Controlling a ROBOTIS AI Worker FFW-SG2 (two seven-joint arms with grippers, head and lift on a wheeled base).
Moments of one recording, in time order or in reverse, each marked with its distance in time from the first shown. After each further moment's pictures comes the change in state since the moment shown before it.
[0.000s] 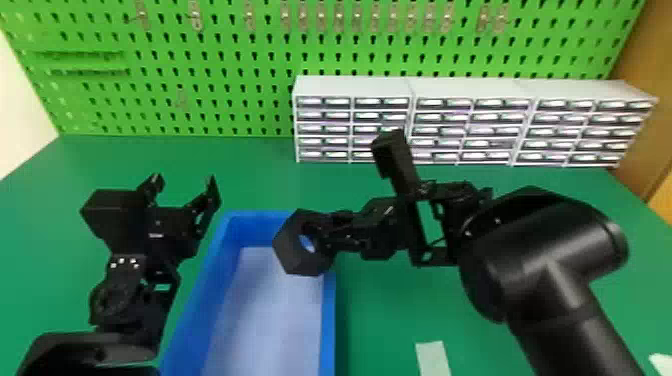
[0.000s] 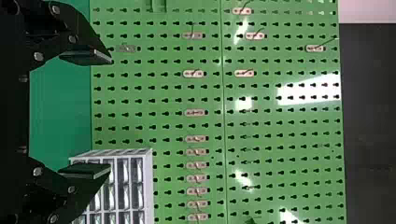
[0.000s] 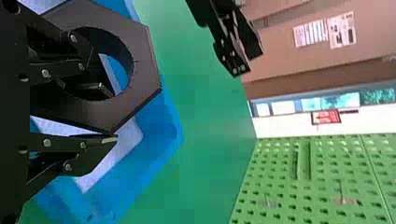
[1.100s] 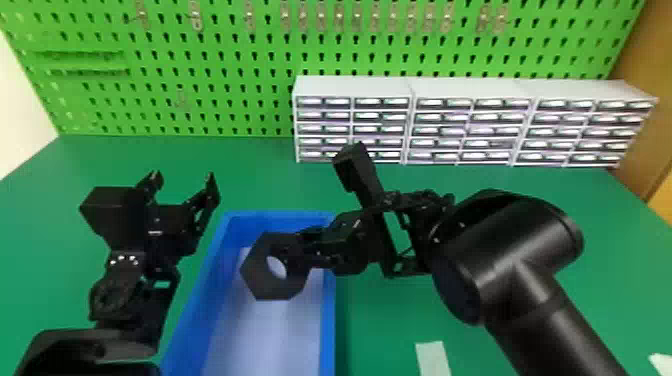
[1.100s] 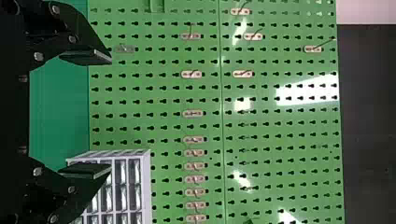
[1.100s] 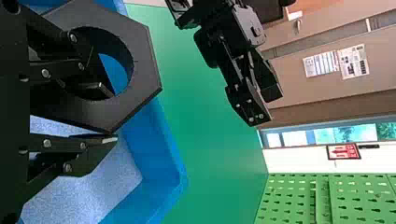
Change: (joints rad) left arm -0.009 0.000 0.003 0.004 0.000 0.000 0.000; right arm -0.052 -0.012 0.109 0.060 -0.113 -0.004 -0.027
